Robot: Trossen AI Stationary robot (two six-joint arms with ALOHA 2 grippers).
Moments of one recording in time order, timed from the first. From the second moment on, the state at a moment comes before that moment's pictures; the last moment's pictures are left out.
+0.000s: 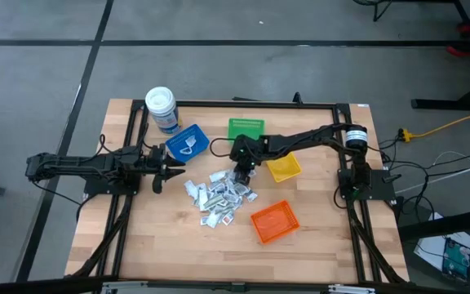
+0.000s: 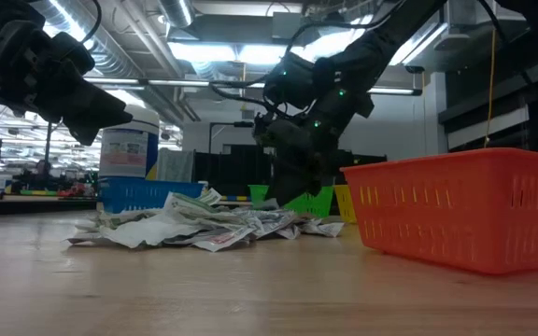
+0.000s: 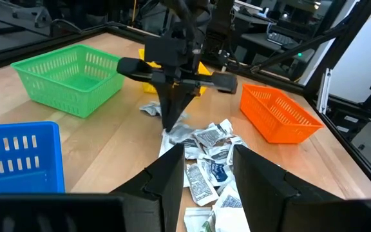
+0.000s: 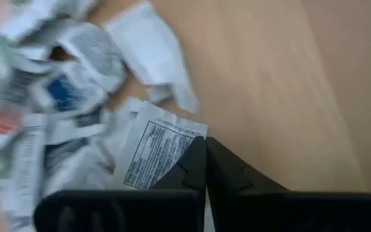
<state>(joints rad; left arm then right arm) 0.07 0.21 0.01 0.03 -0.01 -0.30 -0.16 1.97 1.22 -0.18 -0.21 0.15</state>
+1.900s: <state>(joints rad) 0.07 0.21 0.01 0.03 -0.01 -0.30 -0.27 1.90 1.55 0.05 -0.25 0.17</state>
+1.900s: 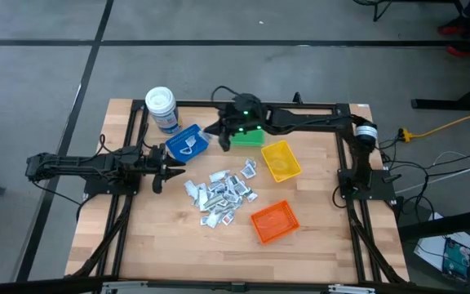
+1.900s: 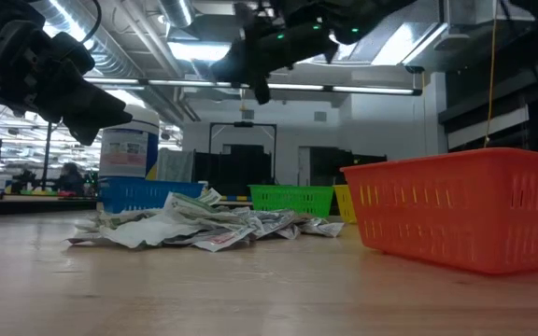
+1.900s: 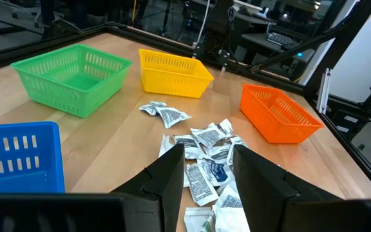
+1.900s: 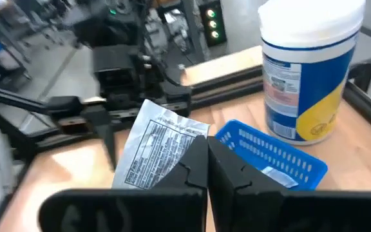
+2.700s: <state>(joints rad) 0.07 0.21 0.01 0.03 -0.01 -0.30 -0.27 2.33 1.97 -0.11 -0.22 0.21</state>
